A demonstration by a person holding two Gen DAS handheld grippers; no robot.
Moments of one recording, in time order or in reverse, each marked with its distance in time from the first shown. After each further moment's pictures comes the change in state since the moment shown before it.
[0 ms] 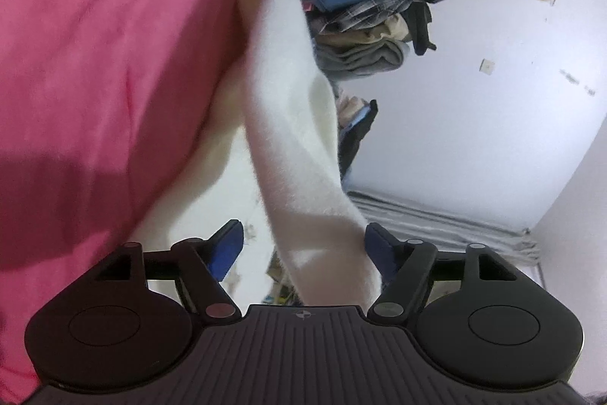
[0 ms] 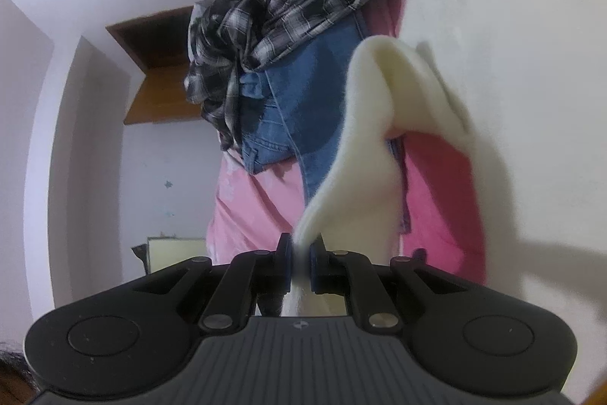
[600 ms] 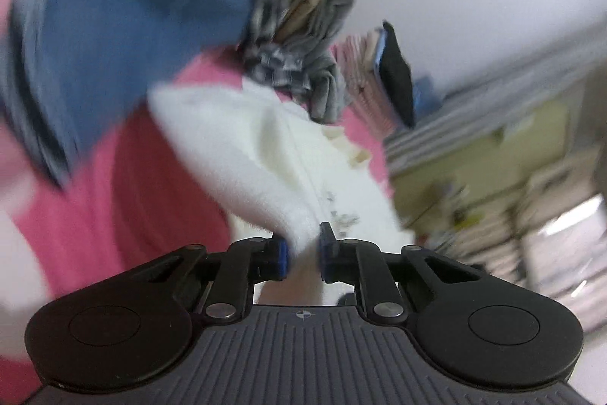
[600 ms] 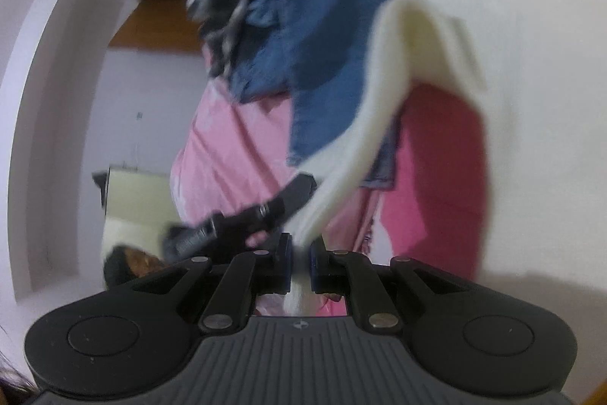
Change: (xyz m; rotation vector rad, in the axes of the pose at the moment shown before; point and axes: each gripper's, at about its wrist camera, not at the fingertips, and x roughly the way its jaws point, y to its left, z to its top) left arm -0.012 -0.165 -0.002 0.767 0.139 0.491; right arm 0.031 0.042 -0.041 -0.256 0.155 -0.135
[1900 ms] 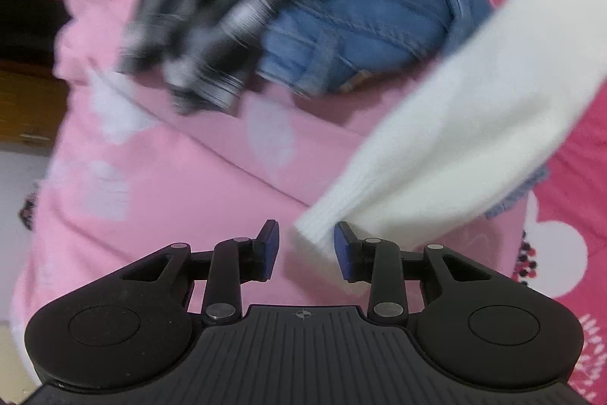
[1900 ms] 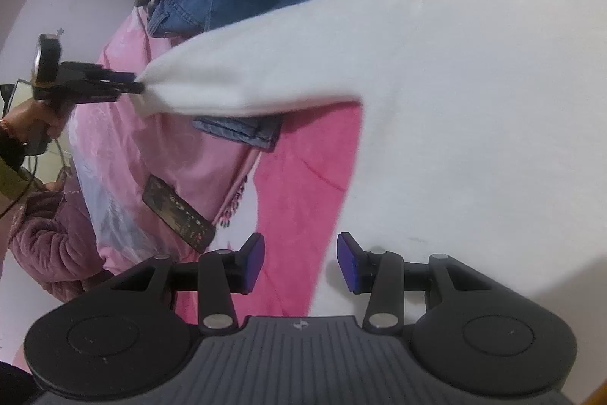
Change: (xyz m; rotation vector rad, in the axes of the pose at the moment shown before) left arm -0.060 -0.022 0.119 0.956 0.447 1.200; right arm -0.044 -0.028 -0.027 -0.168 0.094 -0.398
